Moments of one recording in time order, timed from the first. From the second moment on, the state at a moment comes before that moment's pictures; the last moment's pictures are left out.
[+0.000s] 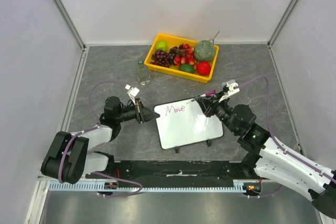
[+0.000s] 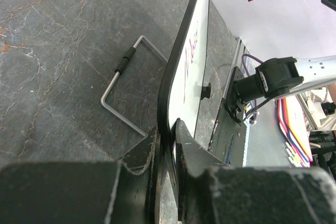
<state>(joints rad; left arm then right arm) -0.27 1.26 0.27 0.73 0.93 -0.58 0.83 0.72 0.51 0.22 0.24 0.38</state>
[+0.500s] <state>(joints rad) -0.27 1.25 0.27 0.73 0.93 -0.58 0.67 0.74 0.52 0.13 0.03 0.35</state>
